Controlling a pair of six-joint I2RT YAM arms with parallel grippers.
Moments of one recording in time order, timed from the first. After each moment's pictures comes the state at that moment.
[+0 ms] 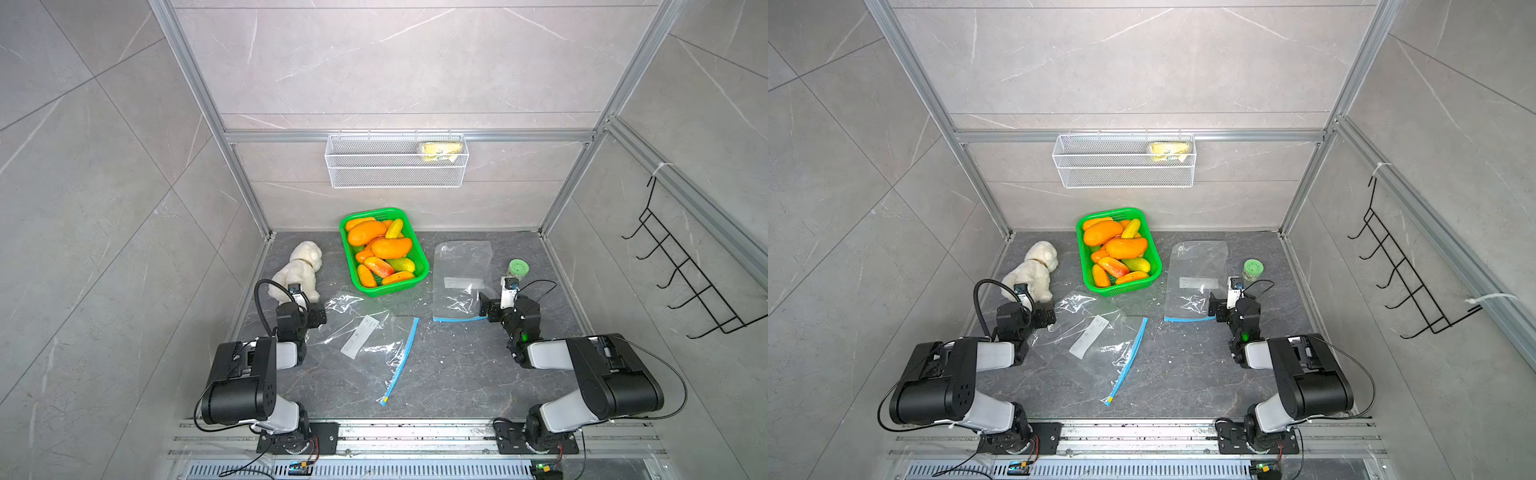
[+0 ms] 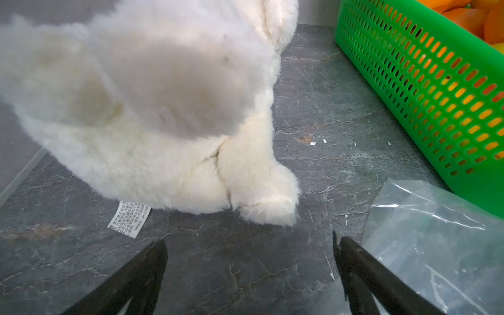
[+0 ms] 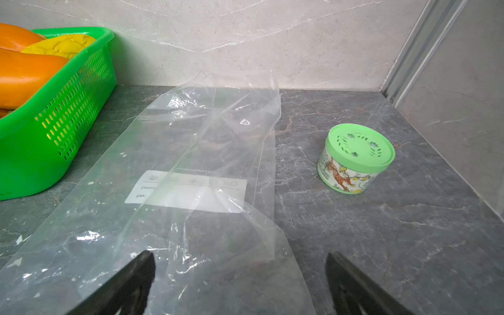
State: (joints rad) left arm 0.07 1.50 0.34 0.67 0.03 -0.02; right arm 0.10 1.53 0.34 0.87 0.03 0.00
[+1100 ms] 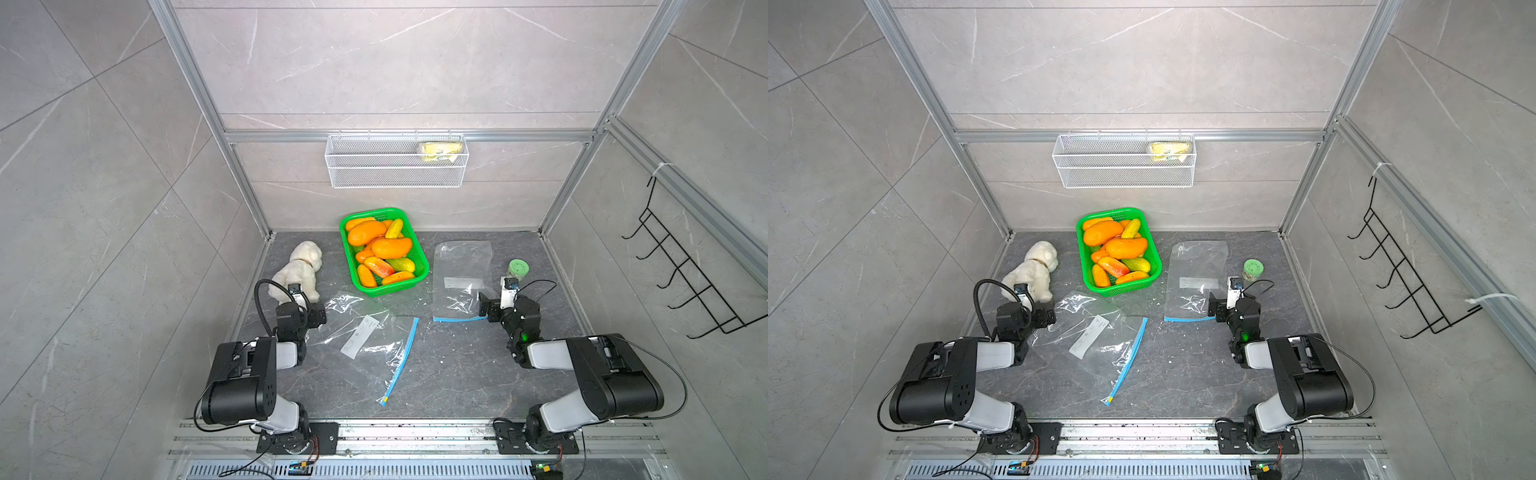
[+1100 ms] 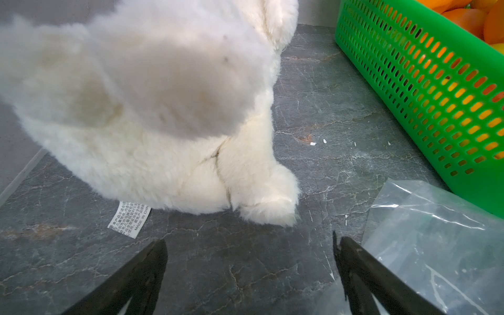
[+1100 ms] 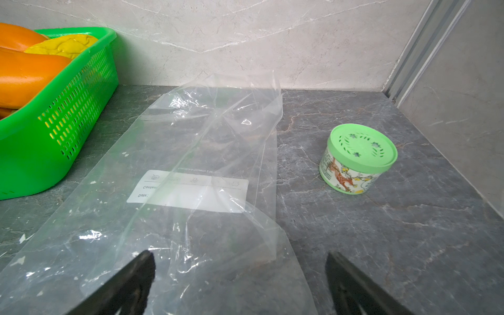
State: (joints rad) left arm 0.07 1.49 0.35 0.65 0.03 -0.02; right arm 0.10 1.52 0.34 0.86 0.04 0.00
